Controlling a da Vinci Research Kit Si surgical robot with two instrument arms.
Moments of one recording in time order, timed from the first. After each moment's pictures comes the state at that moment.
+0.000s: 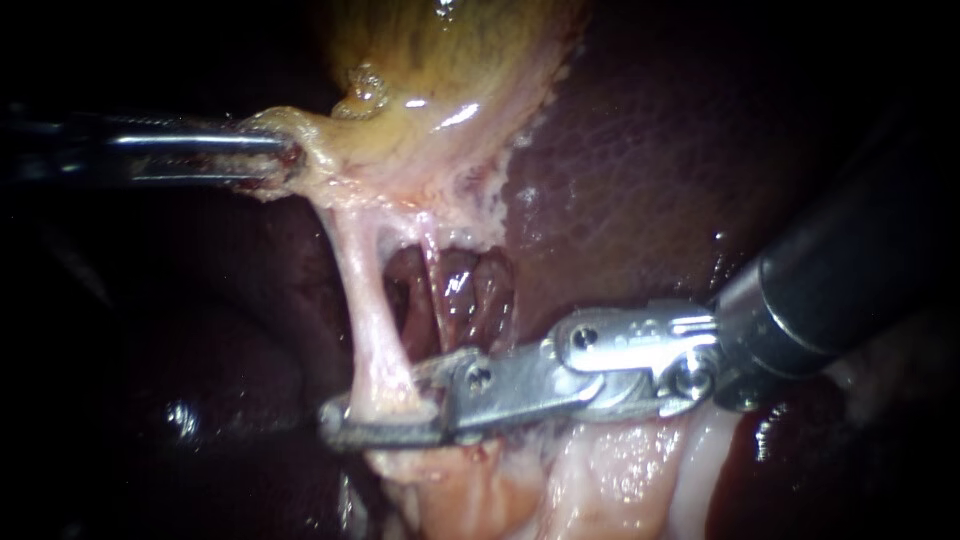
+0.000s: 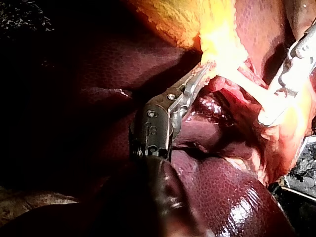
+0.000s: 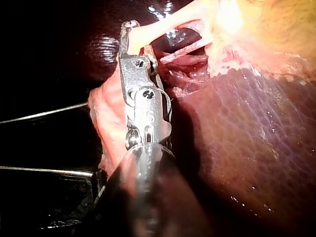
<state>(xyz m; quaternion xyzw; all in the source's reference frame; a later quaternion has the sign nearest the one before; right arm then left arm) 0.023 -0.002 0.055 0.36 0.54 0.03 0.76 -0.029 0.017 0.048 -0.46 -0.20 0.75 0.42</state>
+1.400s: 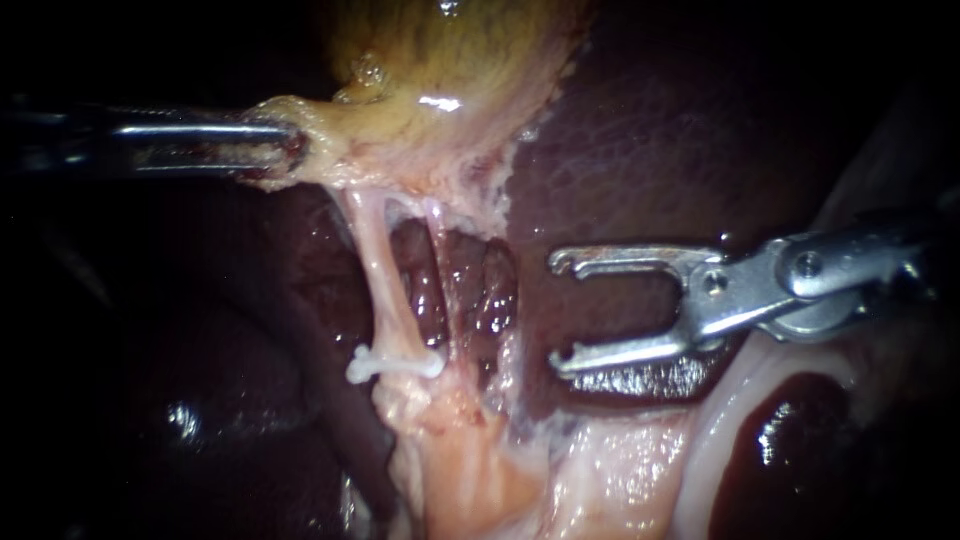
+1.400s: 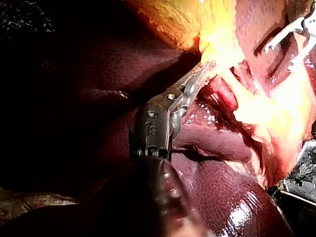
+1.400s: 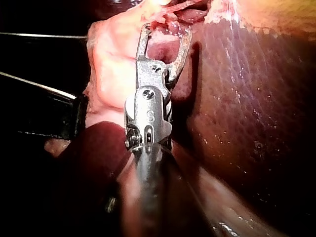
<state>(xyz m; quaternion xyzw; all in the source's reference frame) 0.007 0.005 0.054 0.18 0.58 0.09 0.79 -0.030 0.016 0.047 -0.46 -0.20 0.75 0.42</state>
